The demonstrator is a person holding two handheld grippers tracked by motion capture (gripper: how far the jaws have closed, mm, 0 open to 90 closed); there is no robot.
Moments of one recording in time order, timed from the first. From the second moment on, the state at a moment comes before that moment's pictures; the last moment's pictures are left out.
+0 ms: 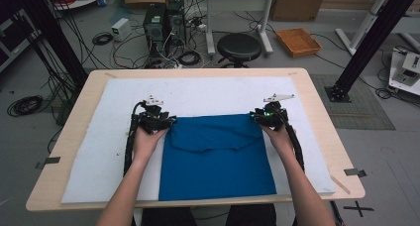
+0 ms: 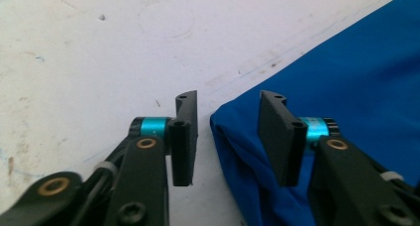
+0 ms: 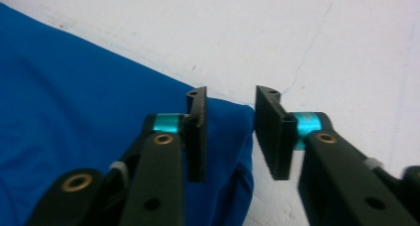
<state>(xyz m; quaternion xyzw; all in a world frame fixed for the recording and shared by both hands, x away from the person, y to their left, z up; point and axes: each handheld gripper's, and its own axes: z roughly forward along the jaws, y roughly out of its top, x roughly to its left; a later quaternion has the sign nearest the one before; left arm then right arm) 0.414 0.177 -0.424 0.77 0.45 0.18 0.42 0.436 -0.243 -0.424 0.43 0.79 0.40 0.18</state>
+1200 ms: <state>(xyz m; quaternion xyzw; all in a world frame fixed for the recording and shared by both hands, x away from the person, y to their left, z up) 0.346 0.164 -0.440 0.78 0.48 0.12 0.39 0.360 -0.253 -0.438 0.48 0.76 0.40 0.17</state>
